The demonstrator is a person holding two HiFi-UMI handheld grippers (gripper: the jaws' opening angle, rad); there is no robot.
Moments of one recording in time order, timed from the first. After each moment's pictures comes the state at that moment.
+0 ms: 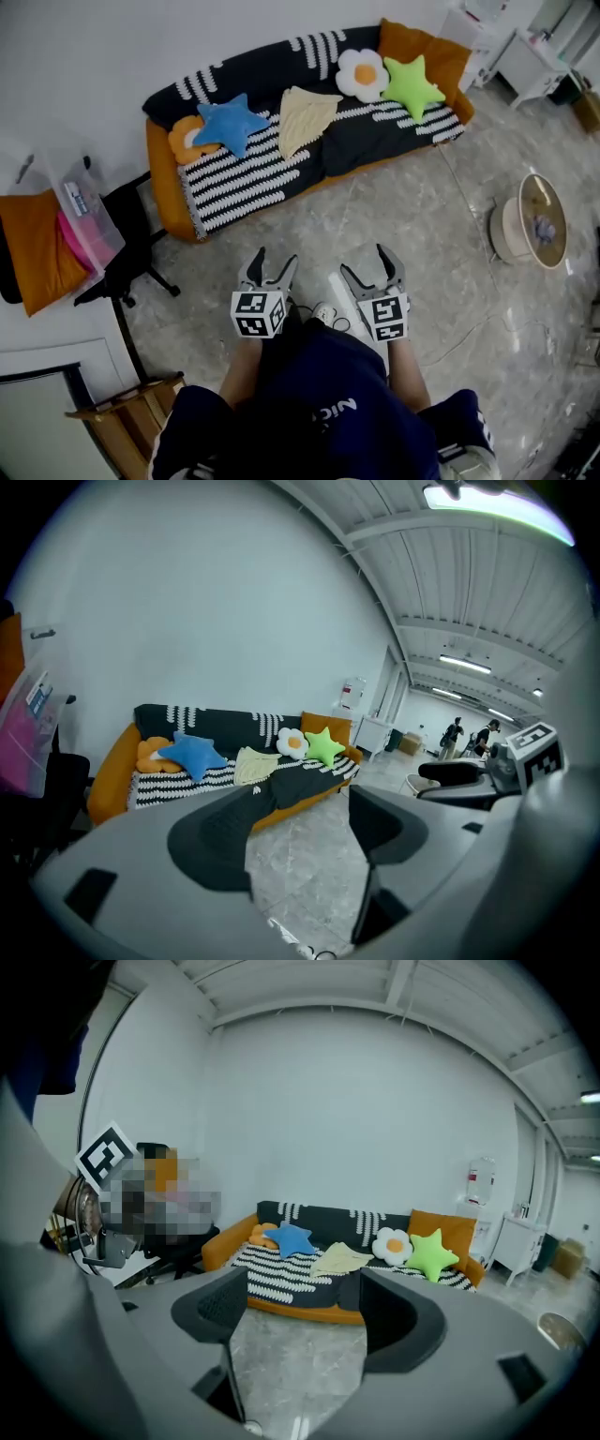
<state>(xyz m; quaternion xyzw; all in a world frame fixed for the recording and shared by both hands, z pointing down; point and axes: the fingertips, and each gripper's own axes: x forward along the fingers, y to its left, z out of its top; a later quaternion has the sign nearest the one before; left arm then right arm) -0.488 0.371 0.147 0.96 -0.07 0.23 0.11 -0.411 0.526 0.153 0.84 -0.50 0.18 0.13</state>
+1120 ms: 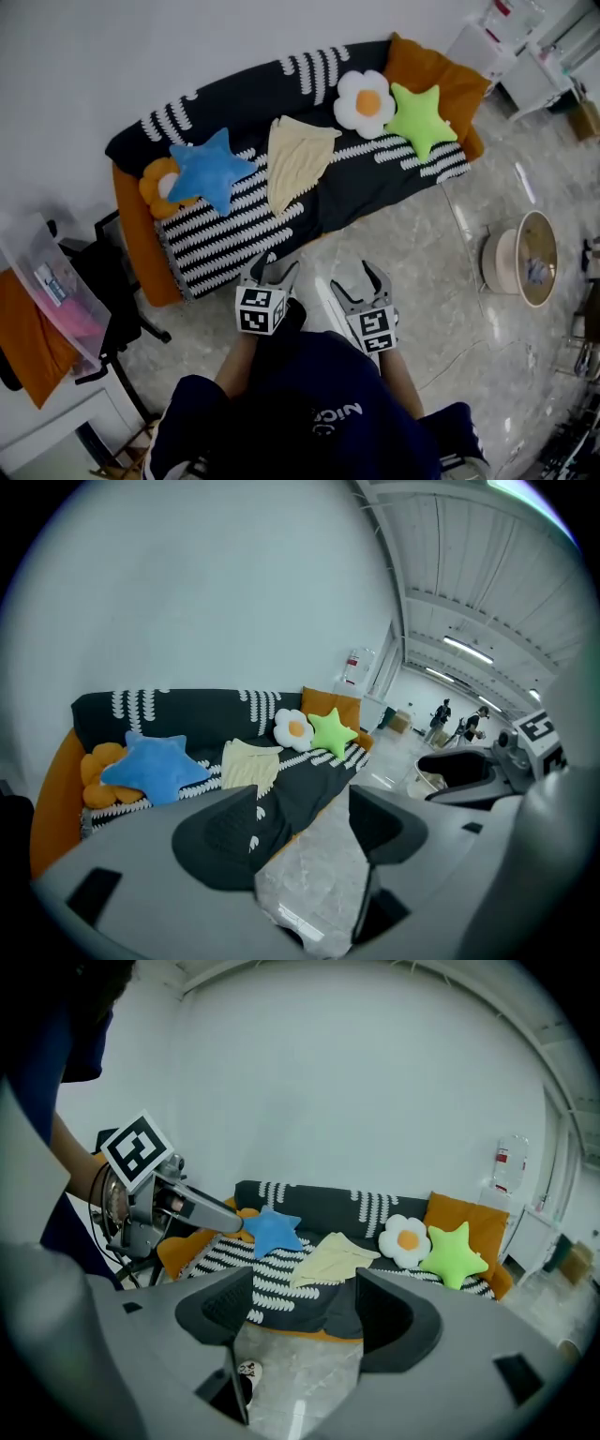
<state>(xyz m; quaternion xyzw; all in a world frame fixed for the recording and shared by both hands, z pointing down) -0.231 0.207 0.213 0.94 0.00 0.32 0.12 -0.197 0.350 0.202 0.81 -0.50 0.25 0.16</state>
